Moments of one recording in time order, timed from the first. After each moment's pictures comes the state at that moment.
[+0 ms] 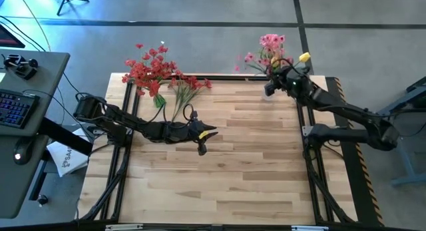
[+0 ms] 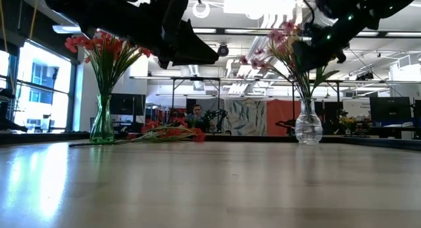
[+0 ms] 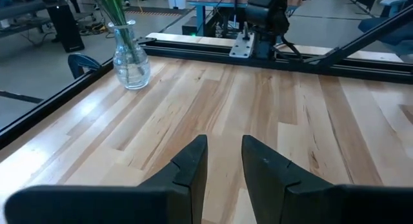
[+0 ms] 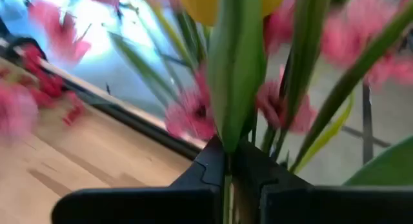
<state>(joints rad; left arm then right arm) -0.14 1.58 0.71 0.58 -0.40 -0.10 -0.66 0.96 0.67 -0.15 0.41 0.07</state>
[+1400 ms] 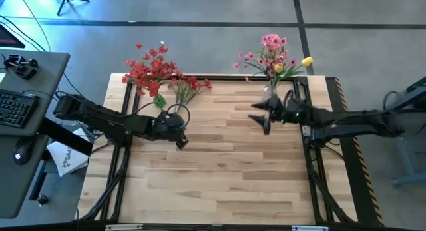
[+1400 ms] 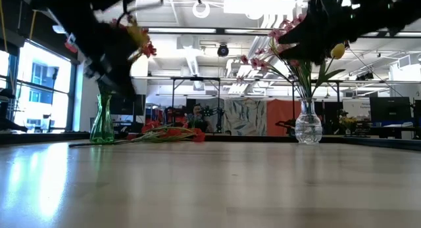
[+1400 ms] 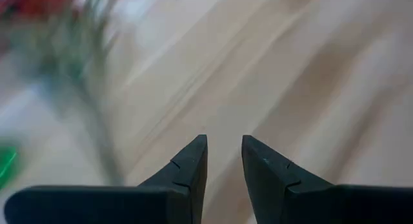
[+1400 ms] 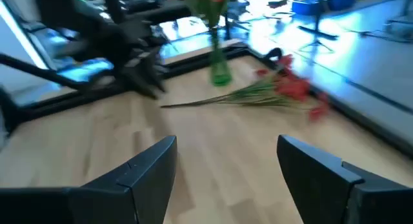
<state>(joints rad) -0.14 1.29 0.71 -0.46 -0.55 -0.67 -0.16 0.85 0.45 0.17 0.10 0.19</state>
